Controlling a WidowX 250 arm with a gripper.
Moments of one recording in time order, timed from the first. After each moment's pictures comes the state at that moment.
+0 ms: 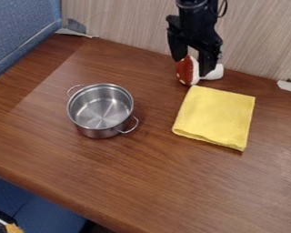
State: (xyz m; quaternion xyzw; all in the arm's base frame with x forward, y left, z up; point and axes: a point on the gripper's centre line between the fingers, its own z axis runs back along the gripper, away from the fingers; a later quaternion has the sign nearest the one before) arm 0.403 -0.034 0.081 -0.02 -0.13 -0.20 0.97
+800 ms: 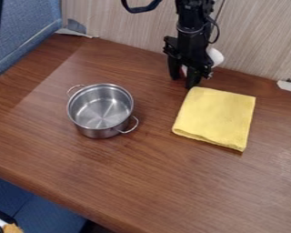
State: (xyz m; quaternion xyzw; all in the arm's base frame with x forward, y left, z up) arm 0.430 -0.015 0.029 0.02 -0.09 -0.18 0.98
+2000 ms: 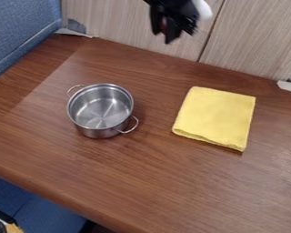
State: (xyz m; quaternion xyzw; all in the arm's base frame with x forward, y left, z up) arm 0.388 0.022 0.136 0.10 -0.15 -0.16 0.97
